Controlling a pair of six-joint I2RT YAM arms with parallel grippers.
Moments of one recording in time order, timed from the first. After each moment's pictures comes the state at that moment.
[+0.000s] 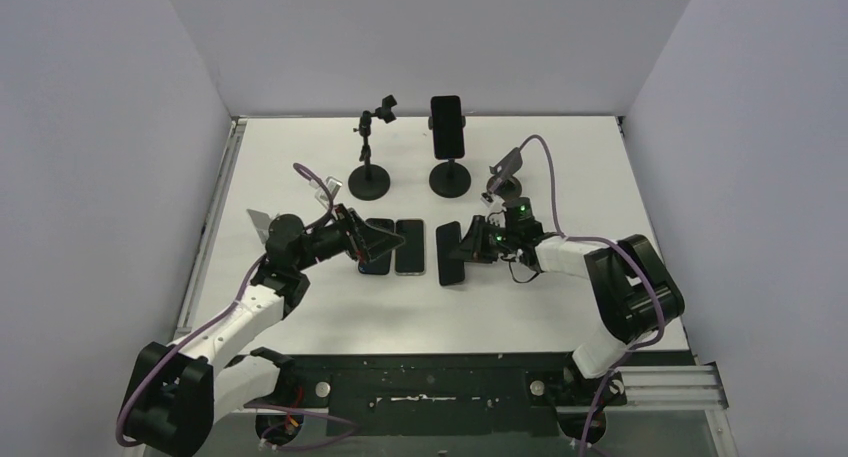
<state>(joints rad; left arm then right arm) -0.38 1.07 0.46 0.59 0.69 -0.84 0.39 1.62 0.67 0.20 -0.61 0.60</state>
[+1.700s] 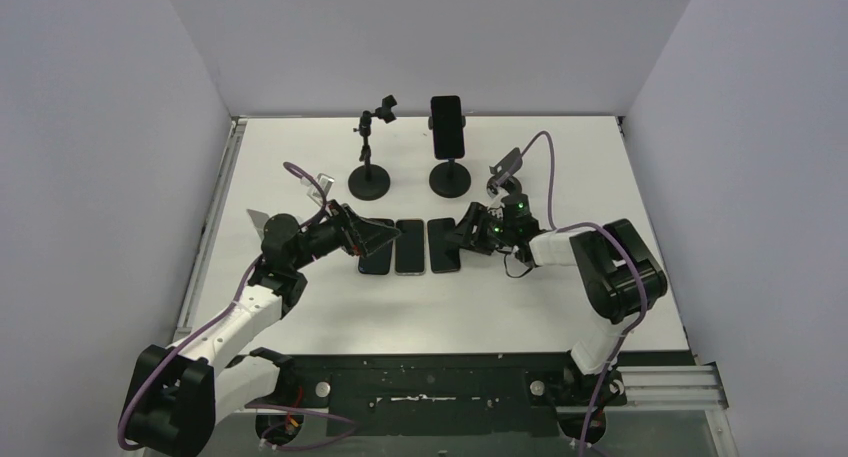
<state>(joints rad) -0.34 1.06 0.45 0.62 0.66 -0.85 0.37 1.78 0.72 0.40 -0.51 0.72</state>
